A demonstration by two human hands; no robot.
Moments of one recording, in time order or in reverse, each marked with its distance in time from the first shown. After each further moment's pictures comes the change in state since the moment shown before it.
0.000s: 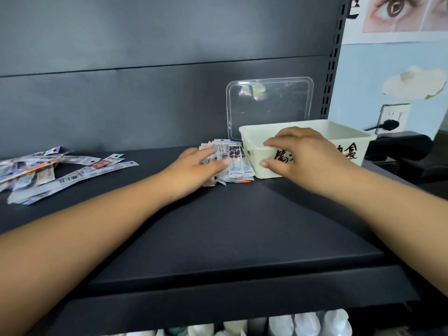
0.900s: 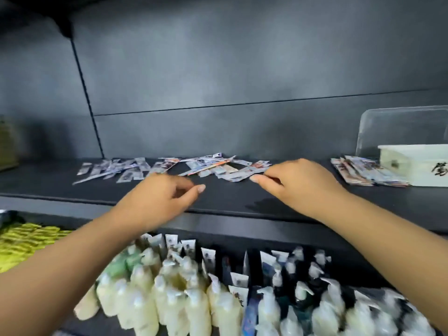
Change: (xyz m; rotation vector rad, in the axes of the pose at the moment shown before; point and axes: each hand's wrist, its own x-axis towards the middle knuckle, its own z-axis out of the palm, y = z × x) left_hand -0.260 -0.138 -0.197 0.538 0.456 0.117; right_hand -0.042 -0.281 0.015 0.017 -0.020 -0.395
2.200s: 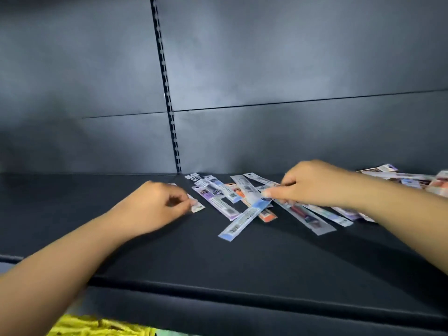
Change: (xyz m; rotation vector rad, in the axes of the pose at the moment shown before) left_hand 0.055 -0.487 -0.079 -0.054 -0.154 -0.031; right_hand 0.341 -0.274 0.173 0.127 -0.349 0.311
